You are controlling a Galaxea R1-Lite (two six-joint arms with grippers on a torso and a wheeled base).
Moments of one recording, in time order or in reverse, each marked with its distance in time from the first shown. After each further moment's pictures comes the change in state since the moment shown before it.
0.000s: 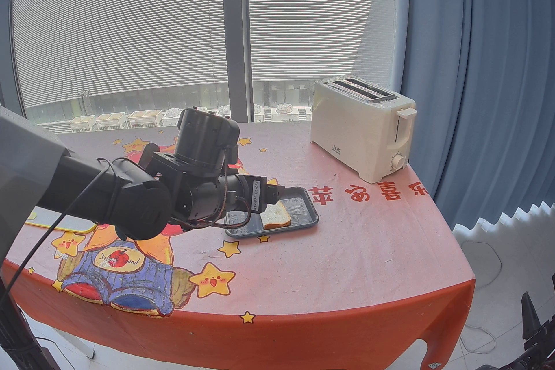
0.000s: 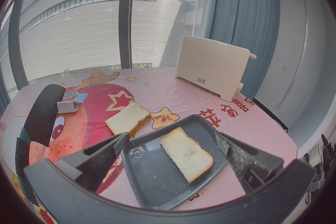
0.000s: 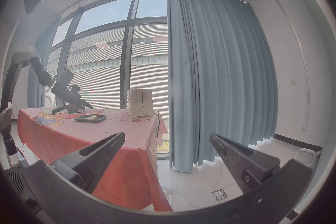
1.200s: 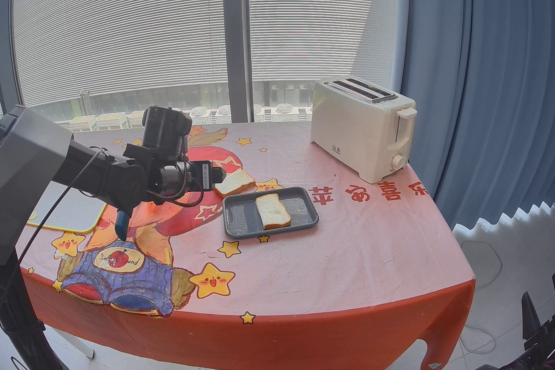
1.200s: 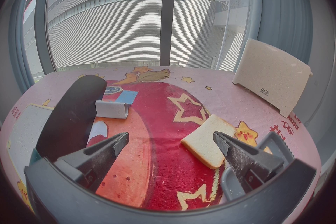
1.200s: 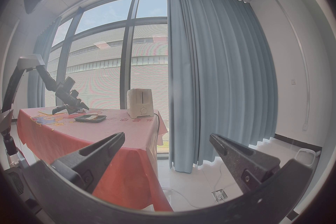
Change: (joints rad) left arm 0.235 0.093 -0.064 0.003 0.054 0.007; right arm 0.000 0.000 -0.001 0.000 0.000 0.000
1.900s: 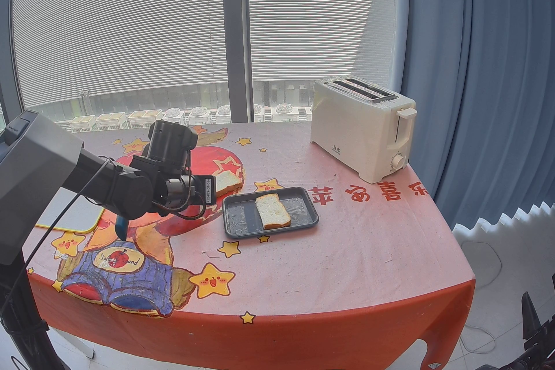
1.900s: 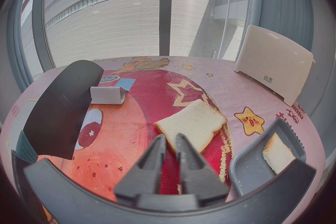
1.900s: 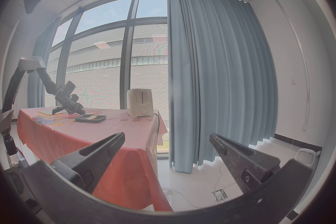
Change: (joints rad) left arm -0.007 0.030 0.038 0.003 0.011 0.006; right arm 0.000 0.000 0.000 0.000 0.000 0.000
